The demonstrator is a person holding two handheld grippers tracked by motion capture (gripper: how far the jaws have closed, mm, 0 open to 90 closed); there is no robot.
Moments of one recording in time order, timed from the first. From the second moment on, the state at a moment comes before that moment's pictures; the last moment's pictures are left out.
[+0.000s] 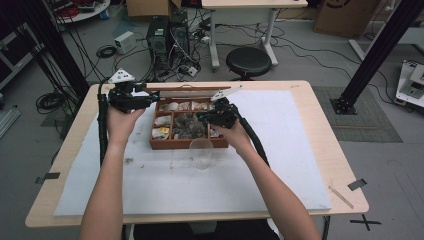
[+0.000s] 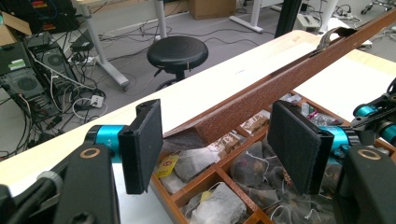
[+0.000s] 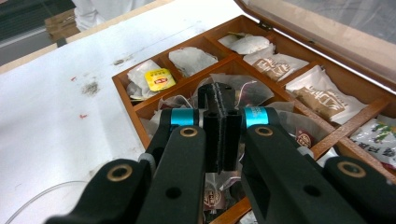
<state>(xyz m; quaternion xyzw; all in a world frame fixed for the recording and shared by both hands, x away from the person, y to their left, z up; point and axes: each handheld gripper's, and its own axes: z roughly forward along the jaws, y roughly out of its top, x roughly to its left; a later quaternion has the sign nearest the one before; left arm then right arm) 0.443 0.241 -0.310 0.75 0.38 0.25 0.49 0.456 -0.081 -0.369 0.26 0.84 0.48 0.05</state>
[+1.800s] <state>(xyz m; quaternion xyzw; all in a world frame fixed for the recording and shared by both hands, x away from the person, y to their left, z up) 0.444 0.241 -0.310 0.74 0.38 0.25 0.49 0.417 -0.093 -0.321 0.20 0.84 0.51 0.06</state>
